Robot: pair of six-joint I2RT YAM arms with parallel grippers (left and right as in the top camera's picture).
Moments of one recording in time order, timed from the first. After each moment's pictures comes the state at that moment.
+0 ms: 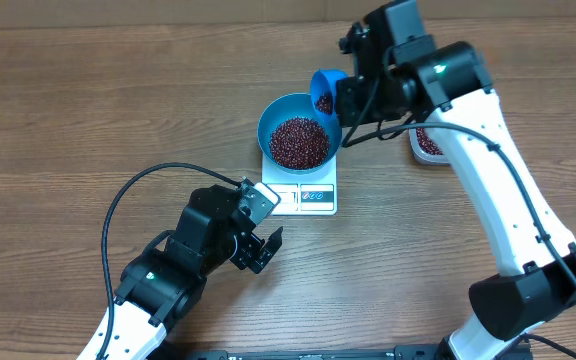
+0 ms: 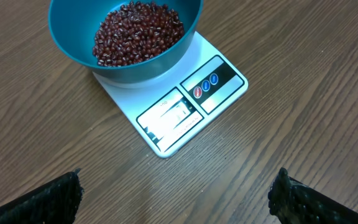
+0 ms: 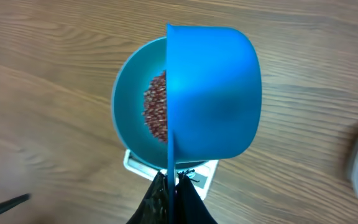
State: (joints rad) left arm -0.53 0.94 0.69 -0.50 0.08 0.18; right arm 0.41 1.81 1.94 -1.21 -0.17 0.20
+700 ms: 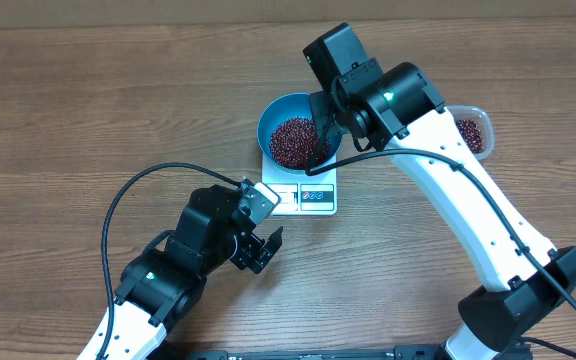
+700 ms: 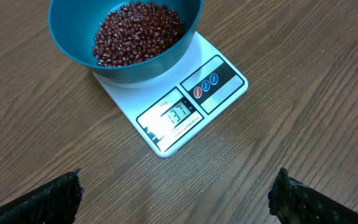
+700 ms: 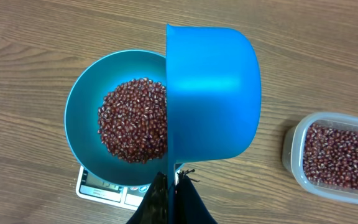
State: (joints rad) left arm -0.53 0.94 0.69 -0.50 0.08 0.18; right arm 0.59 1.81 1.94 -1.21 0.24 0.31
